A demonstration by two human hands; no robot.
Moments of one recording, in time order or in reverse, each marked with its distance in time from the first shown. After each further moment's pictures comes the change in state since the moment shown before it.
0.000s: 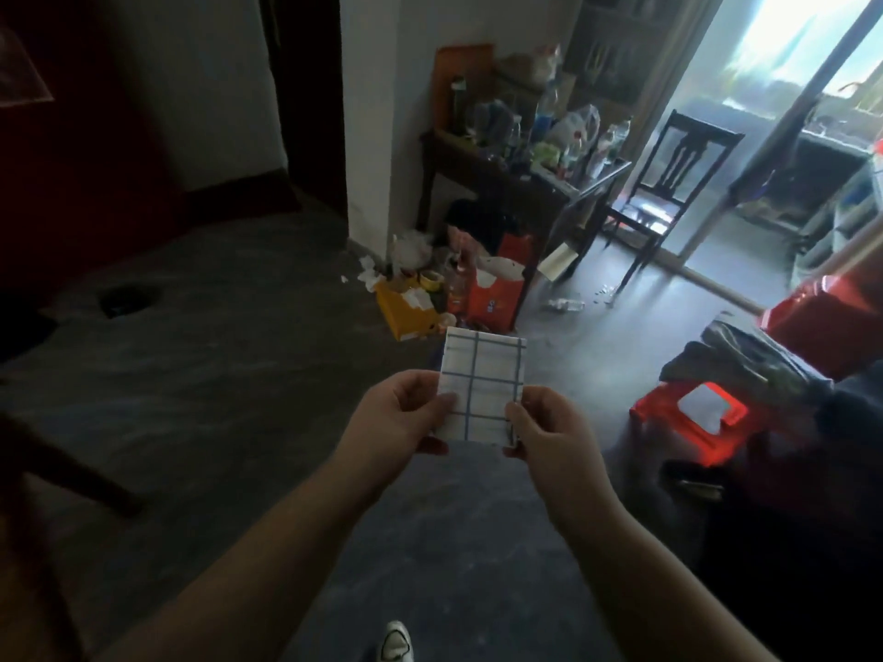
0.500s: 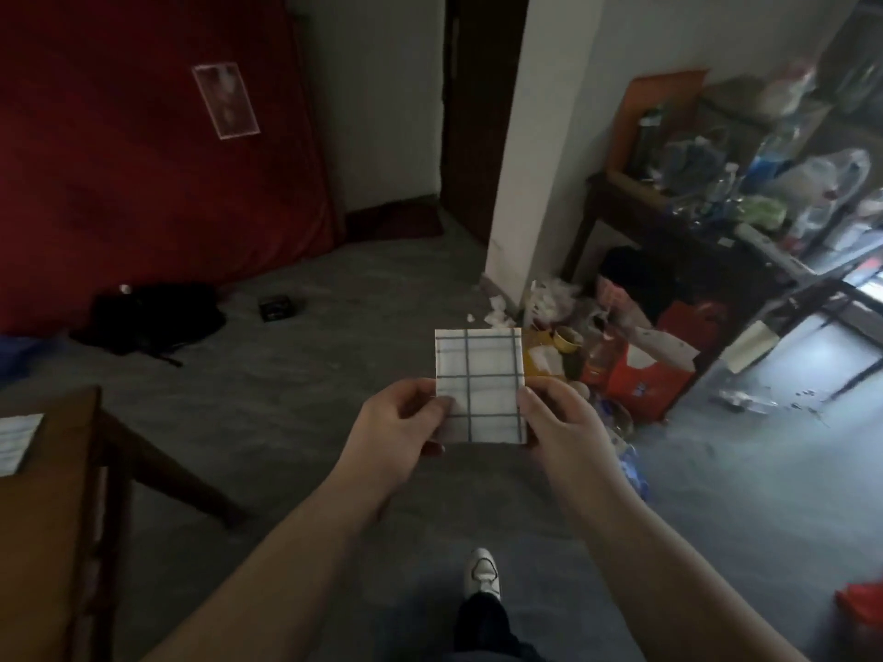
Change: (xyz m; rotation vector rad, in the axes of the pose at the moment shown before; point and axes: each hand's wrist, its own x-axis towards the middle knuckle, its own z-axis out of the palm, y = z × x) left_hand 0.238 0.049 -0.141 -0.045 0.467 0.012; right_hand 0.289 -0.077 0.177 0.061 -0.389 -0.043
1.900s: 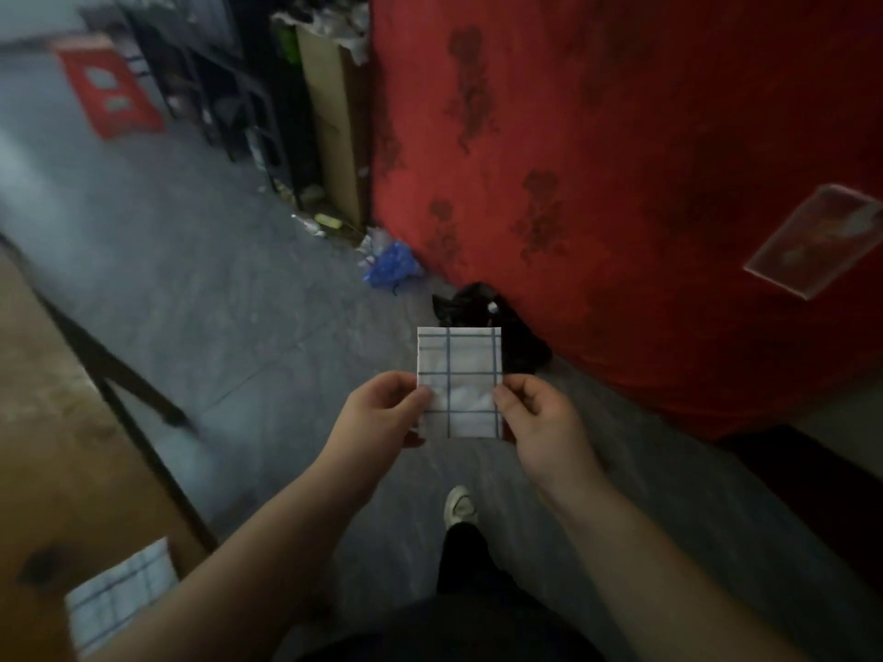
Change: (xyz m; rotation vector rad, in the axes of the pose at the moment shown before) left_hand 0.499 0.067 -0.644 -0.361 1.123 -0.088; right_hand 0.532 -0.154 0.851 -0.332 -1.146 -0.206
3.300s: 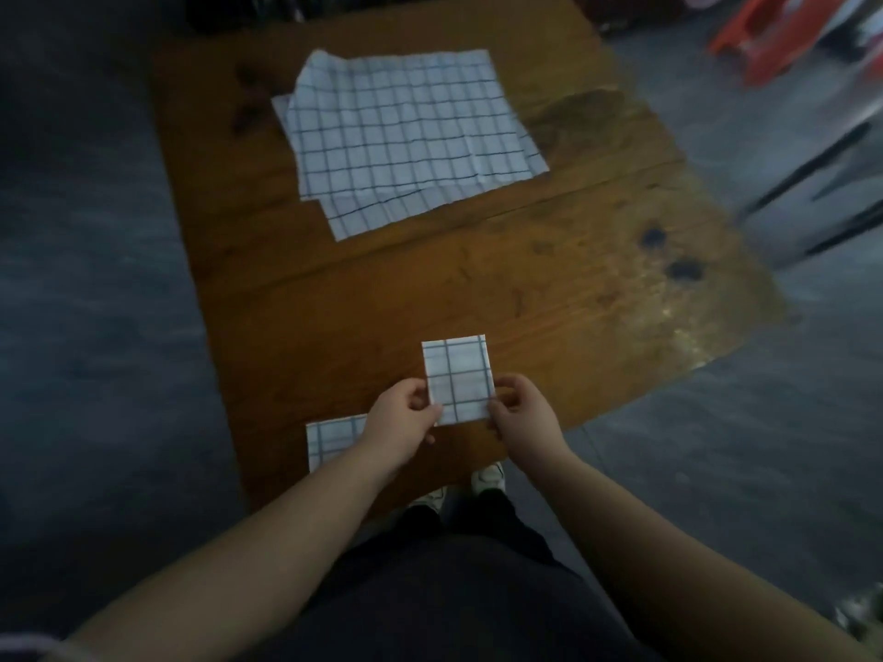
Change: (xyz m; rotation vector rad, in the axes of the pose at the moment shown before) left_hand 0.033 -0.130 -0.331 -0.770 1.600 -0.562; right_hand 0.066 -0.047 0.609 -1.018 -1.810 -0.415
